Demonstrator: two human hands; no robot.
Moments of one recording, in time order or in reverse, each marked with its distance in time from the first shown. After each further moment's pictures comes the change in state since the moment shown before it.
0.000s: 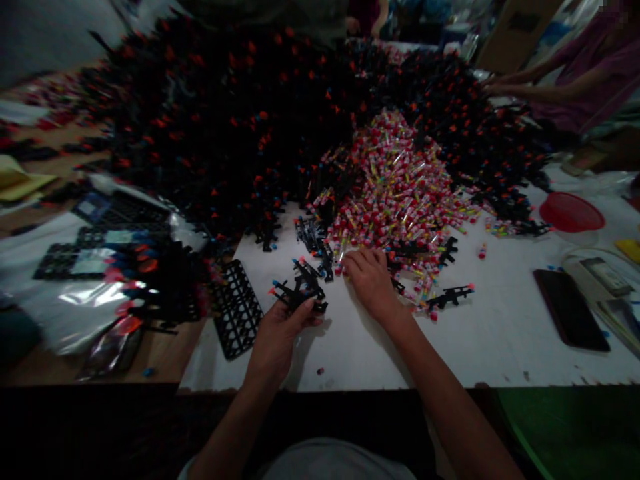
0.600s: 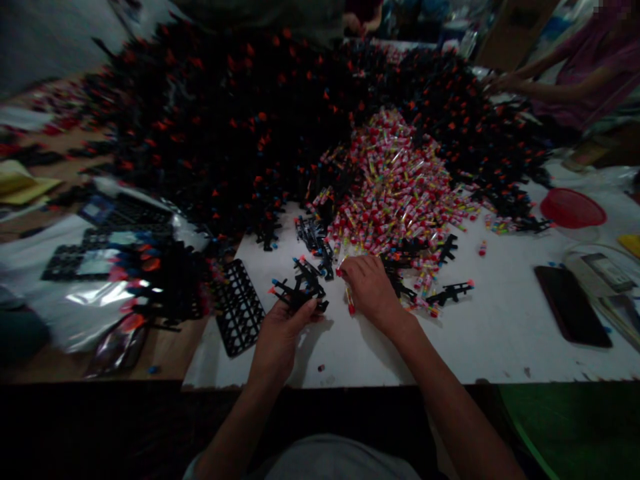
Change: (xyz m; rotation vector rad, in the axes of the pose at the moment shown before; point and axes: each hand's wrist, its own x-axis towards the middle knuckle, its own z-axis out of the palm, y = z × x) left_hand -0.005 0.001 0.003 0.000 0.049 0.019; right_hand -0.010 -0.015 -0.021 0.299 -0.065 0.038
